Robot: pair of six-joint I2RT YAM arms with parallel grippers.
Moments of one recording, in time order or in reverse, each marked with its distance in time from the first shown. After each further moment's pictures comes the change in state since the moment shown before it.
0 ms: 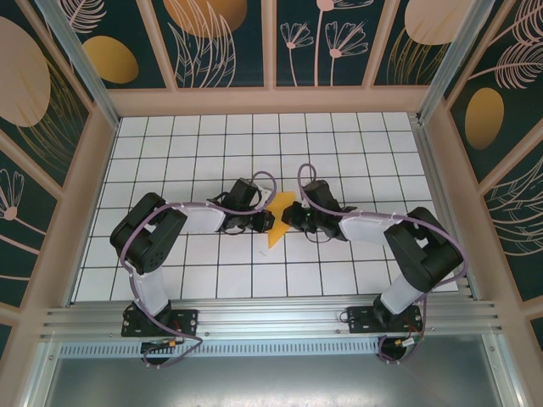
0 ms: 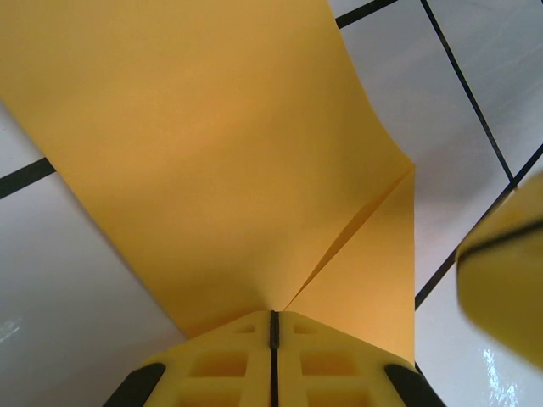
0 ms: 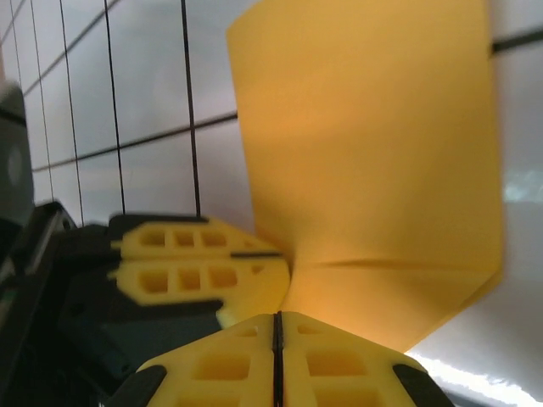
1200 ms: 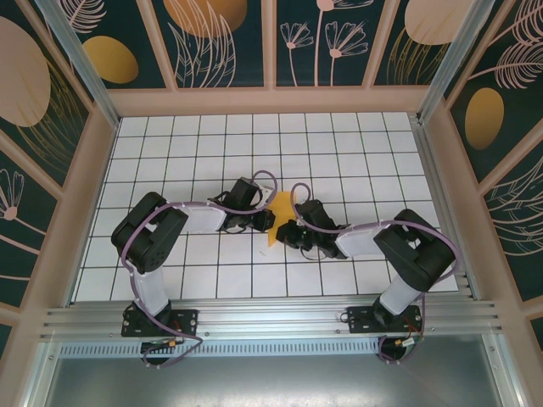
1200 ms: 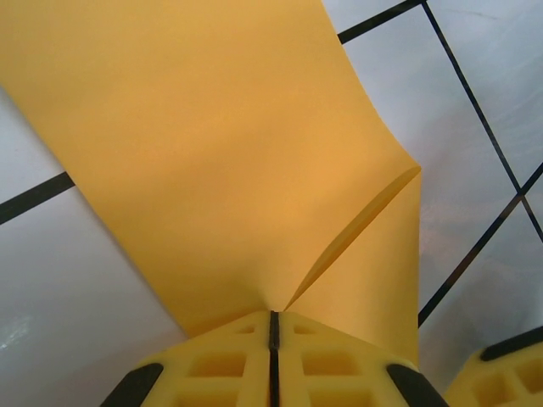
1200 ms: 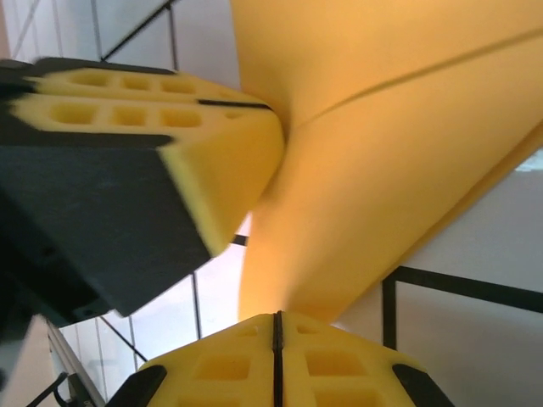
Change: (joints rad) left arm -0.002 0.008 0.014 0.001 -0.015 0.002; right arm 0.098 0.040 -0.146 0.222 -0.001 0.107
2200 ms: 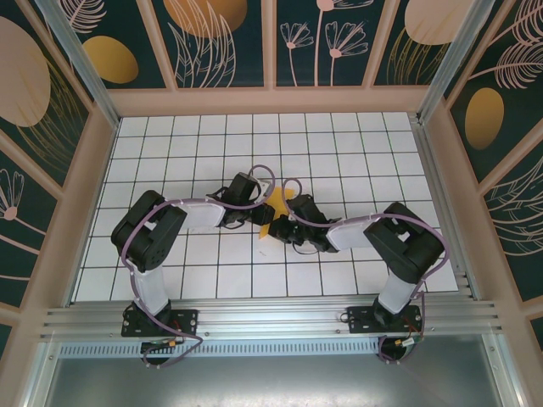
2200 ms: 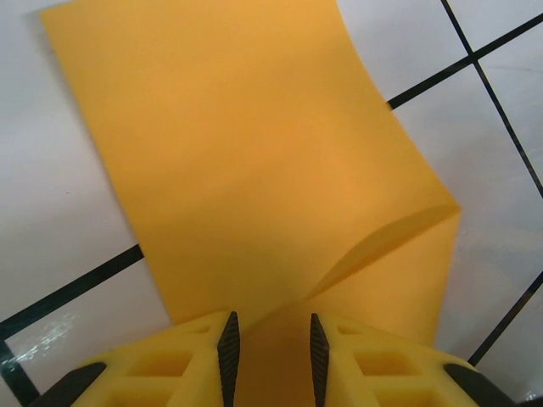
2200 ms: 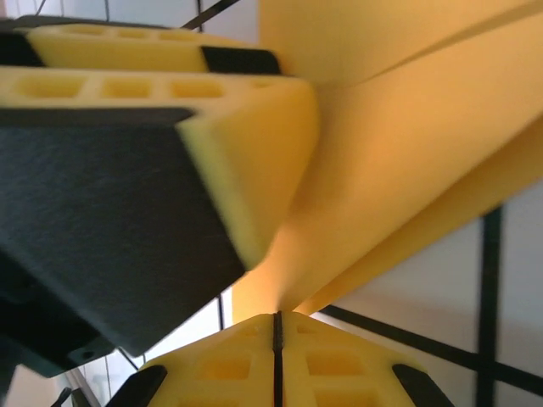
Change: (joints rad) left arm 0.023 0.007 0.036 -0.015 -0.071 0.008; right arm 0.027 0.070 0.108 -0.015 0.008 0.001
